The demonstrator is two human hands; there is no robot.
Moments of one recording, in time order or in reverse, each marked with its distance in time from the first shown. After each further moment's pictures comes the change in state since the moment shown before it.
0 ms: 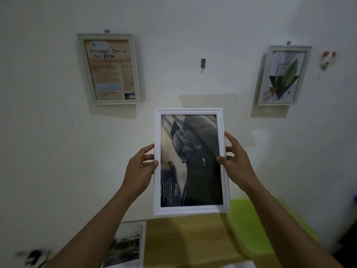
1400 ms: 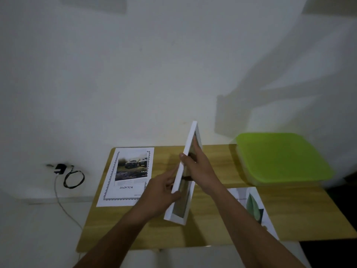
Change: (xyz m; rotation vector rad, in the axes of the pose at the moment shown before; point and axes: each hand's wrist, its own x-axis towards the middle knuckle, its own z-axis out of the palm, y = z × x) left_hand -0.188 -0.142 0.063 0.123 -0.451 -0.336; right_hand -0.157 0.132 0.136 0.368 -0.399 0.524
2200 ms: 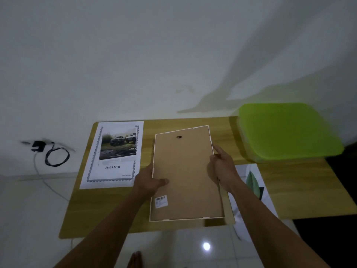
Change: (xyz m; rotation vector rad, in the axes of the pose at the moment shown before) left_hand 0.056 -0.138 0.032 0.100 0.057 -0.500; right_hand 0.024 0.128 -0.085 -0.082 0.317 0.273
